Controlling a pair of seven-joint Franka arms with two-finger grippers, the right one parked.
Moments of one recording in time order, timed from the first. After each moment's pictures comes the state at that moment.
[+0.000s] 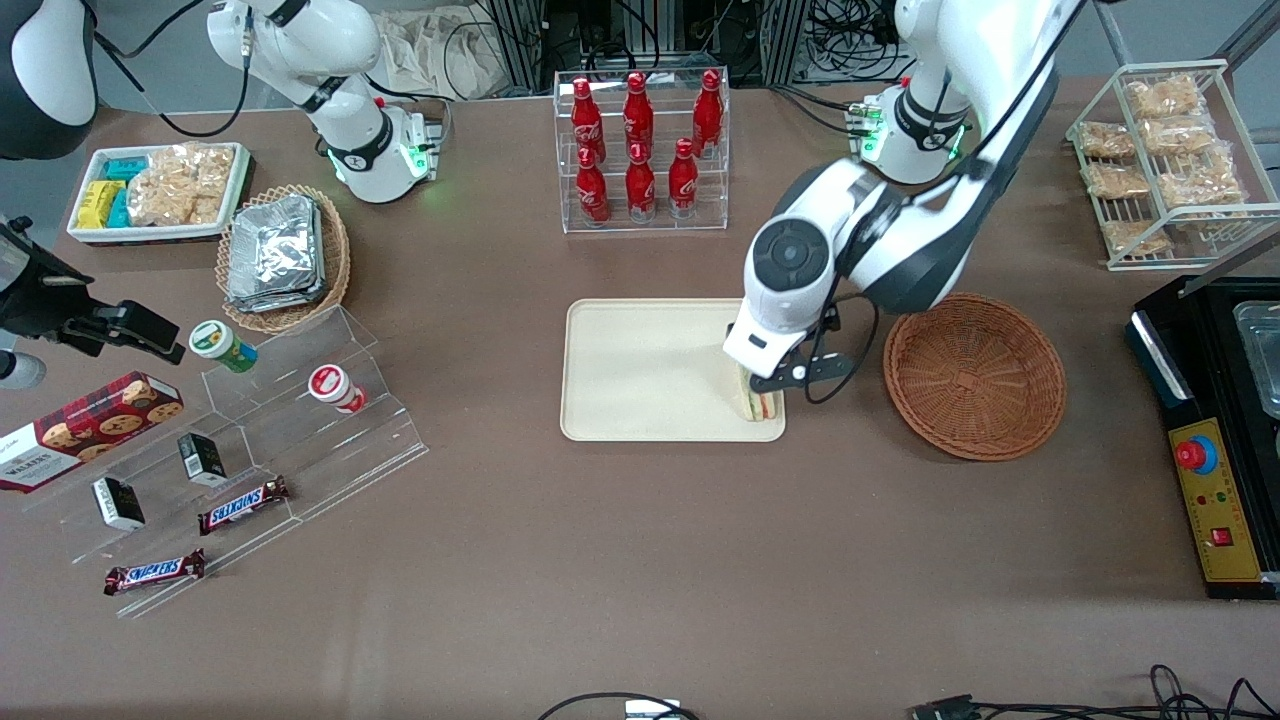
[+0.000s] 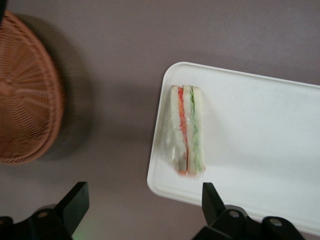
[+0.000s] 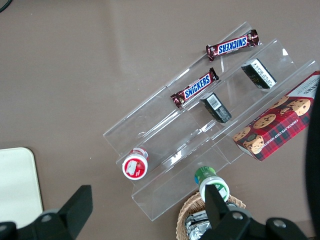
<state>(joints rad) -0.09 0.33 -0.59 -1.69 0.19 1.74 -0.88</state>
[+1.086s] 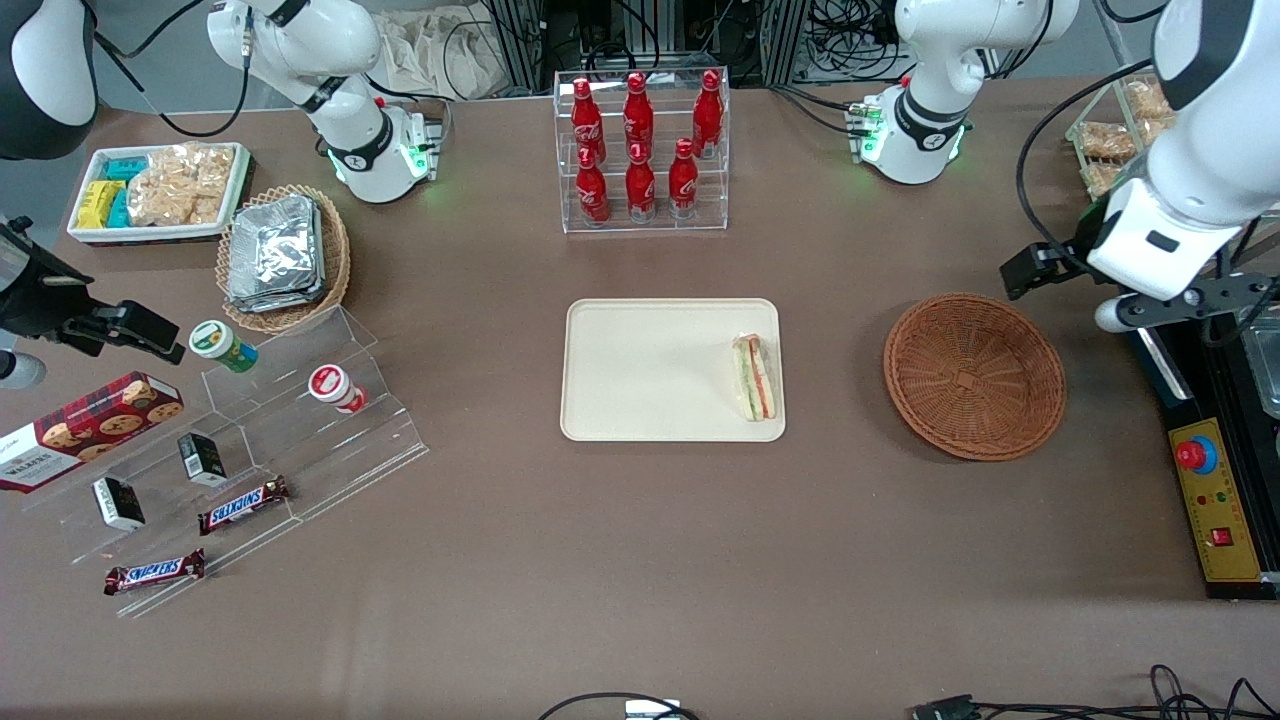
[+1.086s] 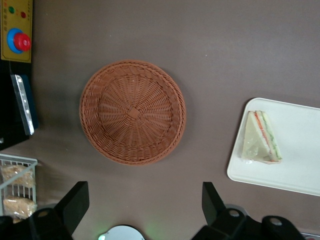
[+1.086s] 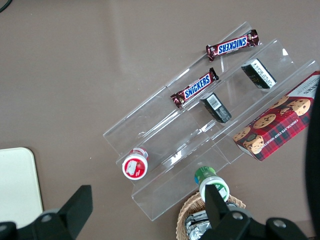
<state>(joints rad) -0.07 -0.01 -0.07 -1.62 0.03 1.51 -0.29</state>
